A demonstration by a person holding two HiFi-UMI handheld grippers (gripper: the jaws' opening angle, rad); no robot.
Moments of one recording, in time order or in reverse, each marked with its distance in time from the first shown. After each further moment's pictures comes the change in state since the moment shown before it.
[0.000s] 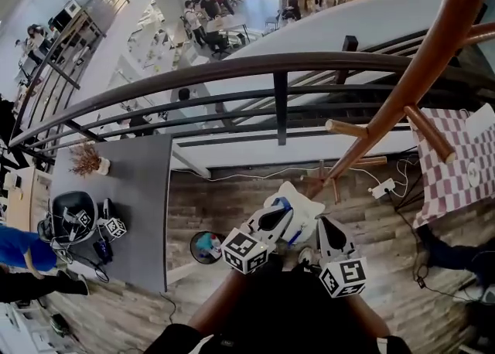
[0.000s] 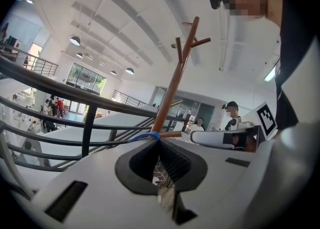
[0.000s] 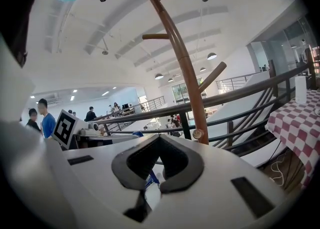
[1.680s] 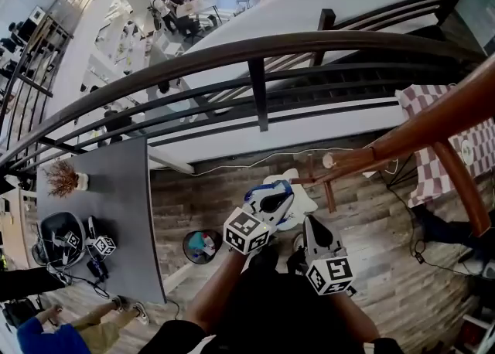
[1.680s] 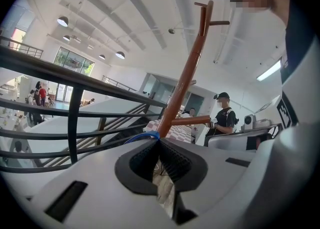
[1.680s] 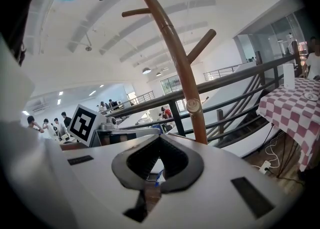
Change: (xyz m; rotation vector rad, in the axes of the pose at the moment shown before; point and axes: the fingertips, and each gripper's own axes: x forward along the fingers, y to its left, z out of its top) left arm 0.071 0.041 -0.030 -0.003 0.159 -0.149; right arm 0.037 -0.013 -0.035 0.101 0.072 -0.116
